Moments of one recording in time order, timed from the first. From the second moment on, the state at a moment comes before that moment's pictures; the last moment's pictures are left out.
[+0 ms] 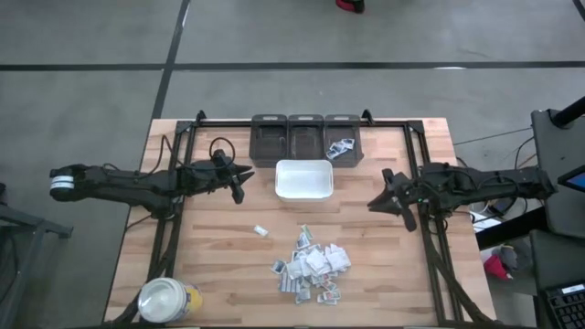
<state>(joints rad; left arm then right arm) 0.15 0.86 0.34 0.18 -0.31 -0.21 0.06 0.49 0.44 -0.25 -0.20 0.34</state>
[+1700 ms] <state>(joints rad) -0.21 1.14 0.95 -0.64 -0.22 -0.71 0.06 0.07 0.25 -0.21 0.00 0.38</state>
